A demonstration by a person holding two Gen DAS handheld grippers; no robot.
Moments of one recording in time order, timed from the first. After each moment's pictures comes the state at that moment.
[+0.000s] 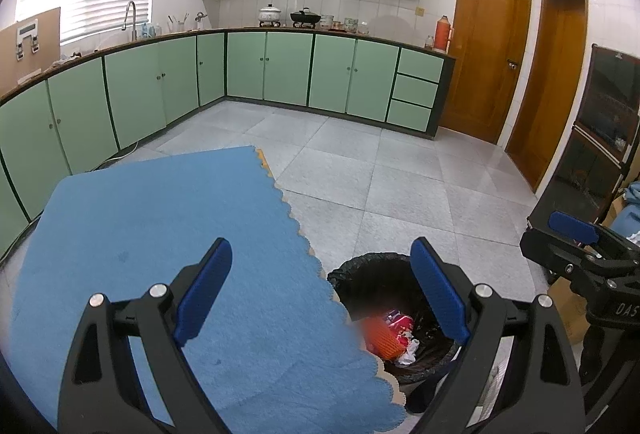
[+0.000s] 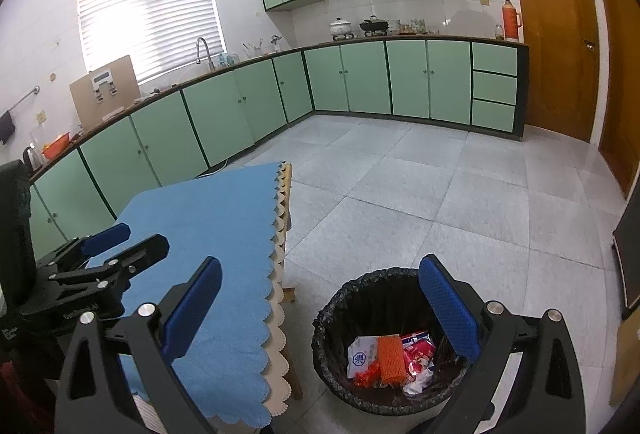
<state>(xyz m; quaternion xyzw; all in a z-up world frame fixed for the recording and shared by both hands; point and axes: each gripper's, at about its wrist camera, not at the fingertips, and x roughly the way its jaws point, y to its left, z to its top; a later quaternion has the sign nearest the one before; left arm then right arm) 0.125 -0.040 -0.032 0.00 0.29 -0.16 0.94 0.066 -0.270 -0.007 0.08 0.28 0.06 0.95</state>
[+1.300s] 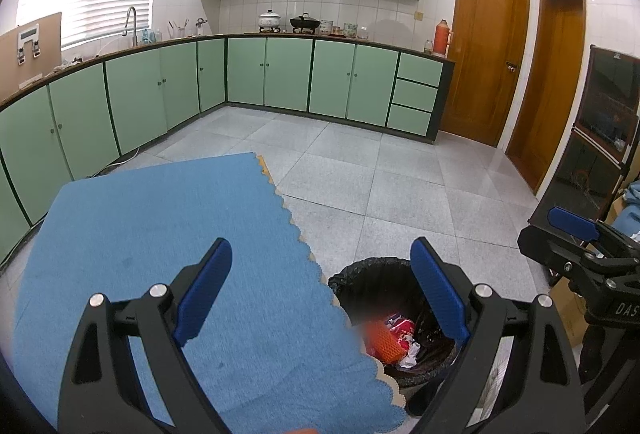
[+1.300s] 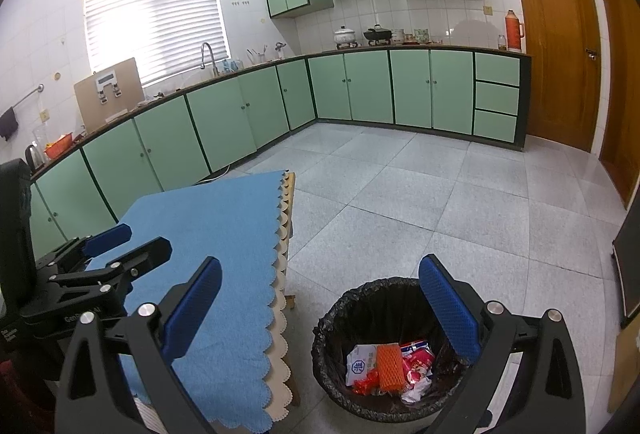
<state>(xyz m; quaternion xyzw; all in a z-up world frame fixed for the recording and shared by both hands) 0.124 -0.038 -0.028 0.00 0.28 -0.16 0.95 0.064 -0.270 -0.001 0.08 0.27 0.06 0.96</state>
